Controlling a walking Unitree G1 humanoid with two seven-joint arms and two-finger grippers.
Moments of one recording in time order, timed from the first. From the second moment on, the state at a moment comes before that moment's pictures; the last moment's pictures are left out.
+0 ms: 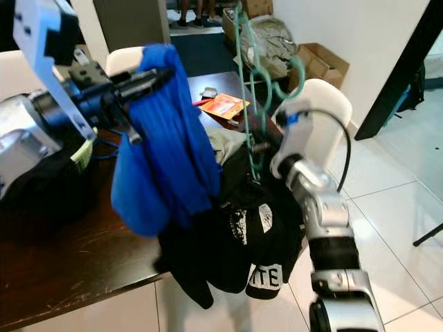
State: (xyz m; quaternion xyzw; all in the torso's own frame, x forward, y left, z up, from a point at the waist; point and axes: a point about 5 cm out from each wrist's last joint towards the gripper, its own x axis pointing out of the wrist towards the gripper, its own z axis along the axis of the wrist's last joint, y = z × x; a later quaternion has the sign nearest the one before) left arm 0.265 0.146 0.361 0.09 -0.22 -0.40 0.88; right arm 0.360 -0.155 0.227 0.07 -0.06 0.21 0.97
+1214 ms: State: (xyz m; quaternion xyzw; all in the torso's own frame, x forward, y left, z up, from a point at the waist) left arm 0.274 0.234 0.401 0.27 -0.23 -0.36 0.86; right arm 0.250 -0.265 0.207 -0.01 0.07 0.51 0.86
